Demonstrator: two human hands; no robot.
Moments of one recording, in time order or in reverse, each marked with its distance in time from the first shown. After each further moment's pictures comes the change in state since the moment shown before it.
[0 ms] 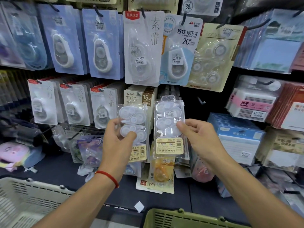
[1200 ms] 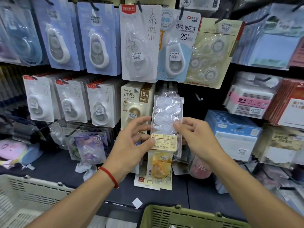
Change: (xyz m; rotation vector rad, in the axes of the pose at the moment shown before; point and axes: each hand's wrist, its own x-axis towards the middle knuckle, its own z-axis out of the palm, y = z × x) left_hand -0.008 -0.007 0.011 -0.019 -0.414 0.045; right_hand -0.002 0.007 -0.002 -0.054 -0.052 0.010
